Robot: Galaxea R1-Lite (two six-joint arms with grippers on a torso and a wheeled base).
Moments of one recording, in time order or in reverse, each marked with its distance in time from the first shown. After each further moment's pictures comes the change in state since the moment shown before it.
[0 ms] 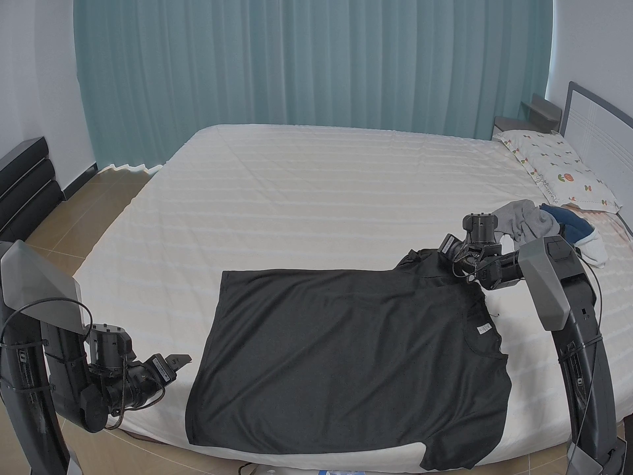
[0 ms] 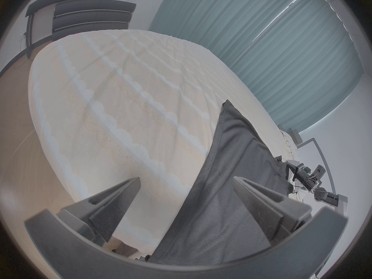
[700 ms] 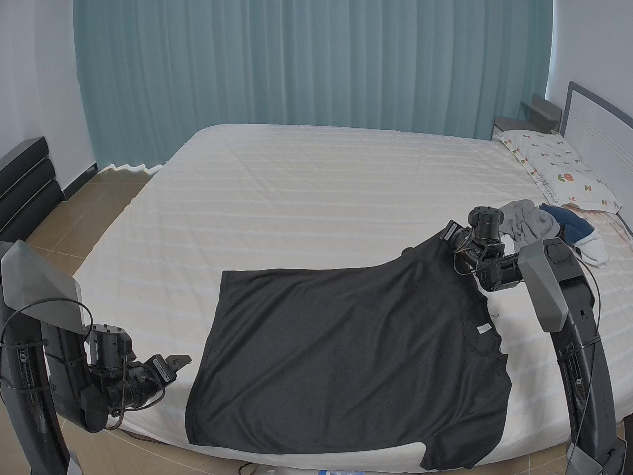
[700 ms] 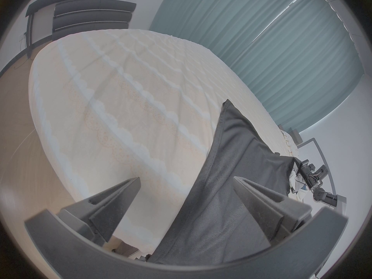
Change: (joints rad) left arm 0.000 0.001 0.001 0.000 0.000 -0.001; right arm -0.014 0.024 -0.010 -0.164 0.012 -0.053
